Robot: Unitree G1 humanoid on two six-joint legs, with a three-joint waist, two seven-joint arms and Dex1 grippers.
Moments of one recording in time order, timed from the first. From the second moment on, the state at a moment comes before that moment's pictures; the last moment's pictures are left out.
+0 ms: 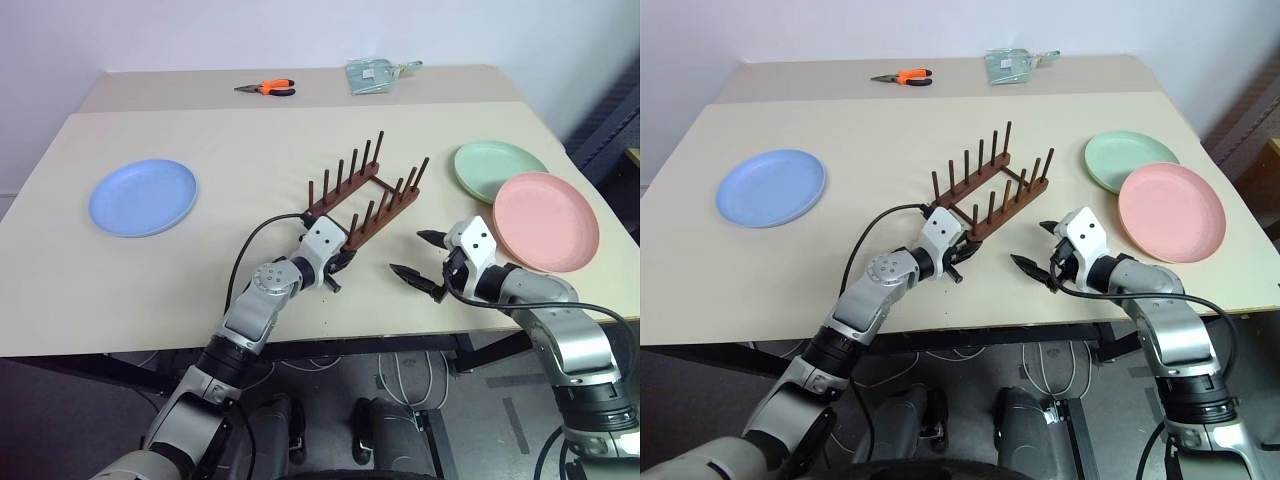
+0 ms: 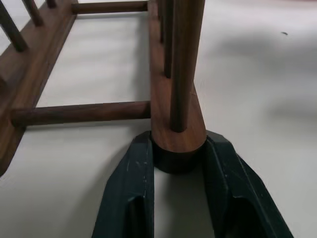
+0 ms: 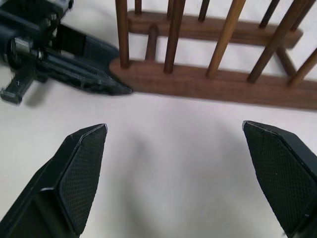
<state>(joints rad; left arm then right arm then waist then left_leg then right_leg) -0.50 0.14 -0.32 0.16 -0.03 0.36 -0.47 -0.19 -0.63 -0.04 -0.20 0.30 0.41 0.75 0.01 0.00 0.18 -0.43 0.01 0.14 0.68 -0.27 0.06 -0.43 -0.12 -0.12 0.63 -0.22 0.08</state>
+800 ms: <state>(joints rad) -0.33 0.44 -0.19 -0.05 -0.14 0.39 -0.72 -0.10 -0.73 -0.14 -0.15 0.28 0.38 0.78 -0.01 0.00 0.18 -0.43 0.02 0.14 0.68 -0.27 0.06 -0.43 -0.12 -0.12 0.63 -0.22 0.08</state>
